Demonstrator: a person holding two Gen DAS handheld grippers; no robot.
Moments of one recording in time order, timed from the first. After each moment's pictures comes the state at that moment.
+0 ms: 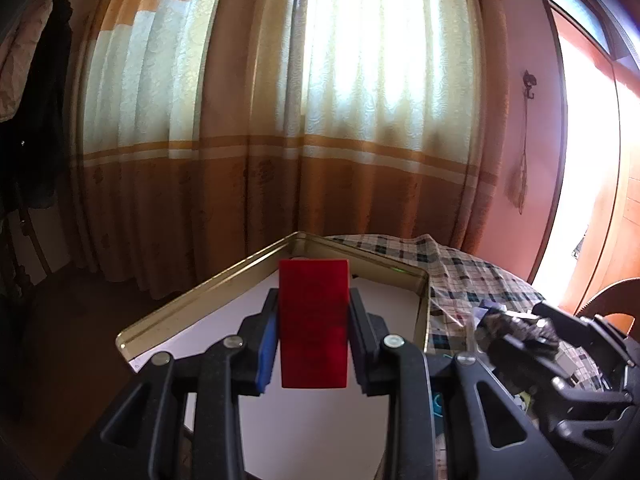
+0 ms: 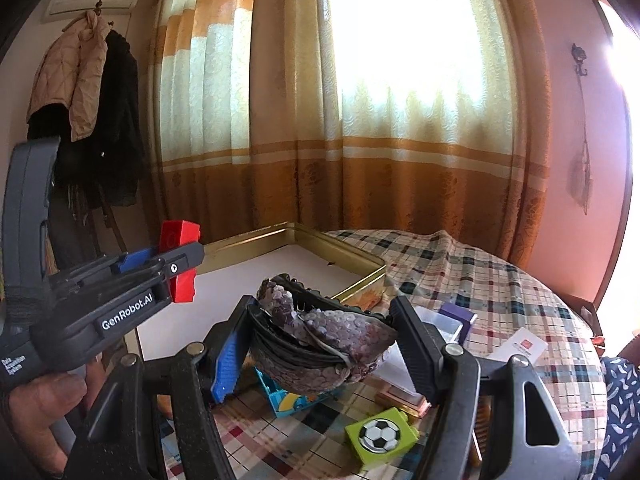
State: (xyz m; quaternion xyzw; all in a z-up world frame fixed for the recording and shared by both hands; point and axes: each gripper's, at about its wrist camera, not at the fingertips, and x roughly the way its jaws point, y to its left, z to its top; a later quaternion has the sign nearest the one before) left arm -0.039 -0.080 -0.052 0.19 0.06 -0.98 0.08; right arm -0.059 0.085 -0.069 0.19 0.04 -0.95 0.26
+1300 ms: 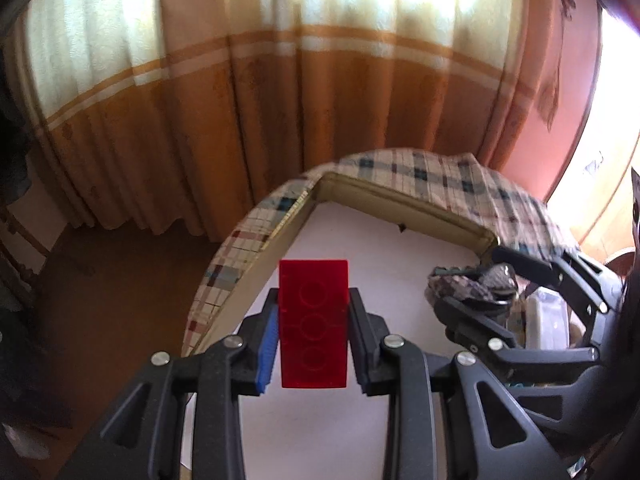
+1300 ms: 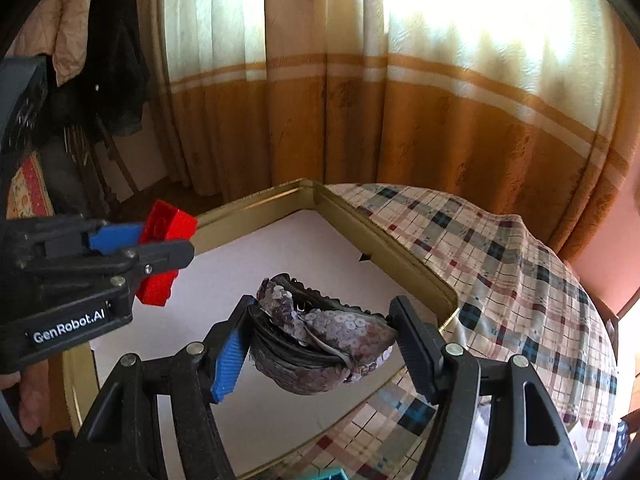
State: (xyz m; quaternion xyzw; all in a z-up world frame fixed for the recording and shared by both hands) left arm -0.158 -0.124 -0.048 0.42 0.03 -0.91 0.06; right arm -0.196 -0.001 -0.070 0.34 0.12 -0.88 0.29
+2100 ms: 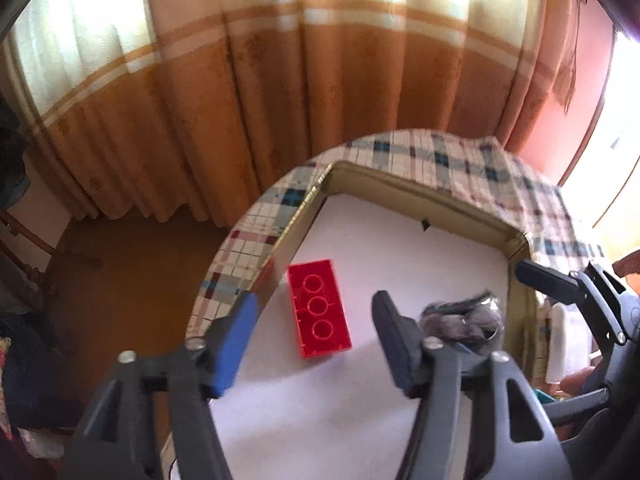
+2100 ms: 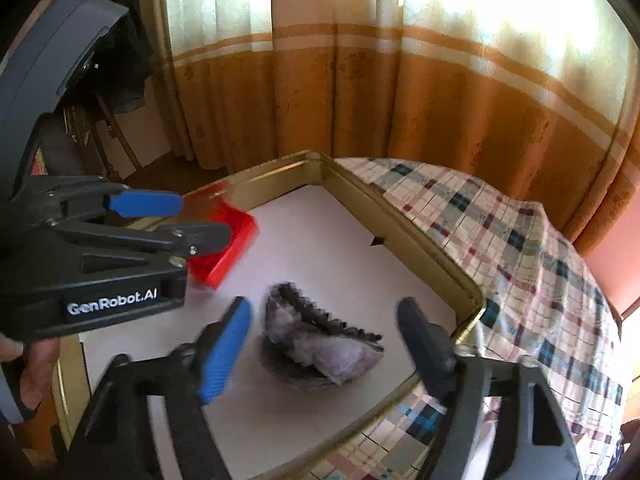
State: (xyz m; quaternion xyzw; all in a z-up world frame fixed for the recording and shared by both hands) left arm -0.186 -0.131 -0.053 0.45 0.02 -0.89 0.07; right arm -0.199 -0.005 -0.074 0.36 0.13 -0.87 0.31
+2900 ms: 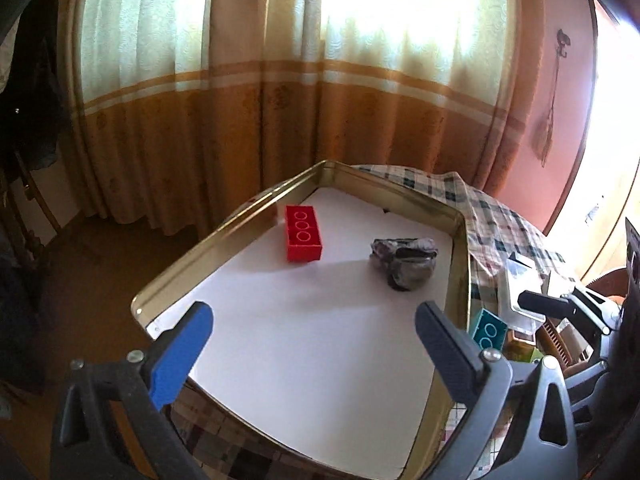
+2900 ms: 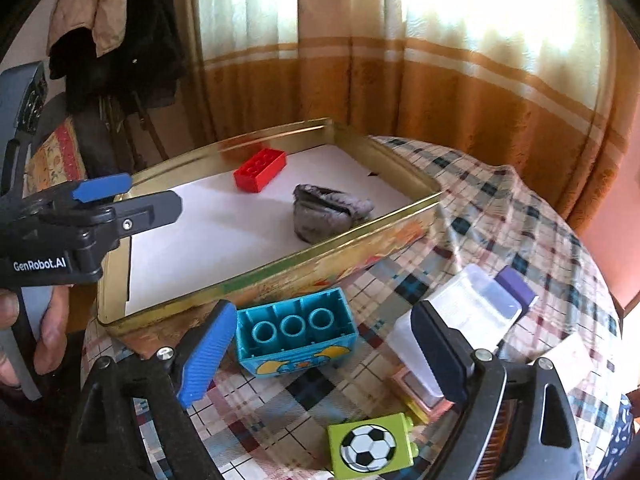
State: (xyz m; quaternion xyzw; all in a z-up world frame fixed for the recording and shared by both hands) left arm -0.057 -0.109 -0.066 0.33 0.08 -0.94 0.10; right arm -0.123 0.068 -0.095 0.35 0.14 -0.86 0.35
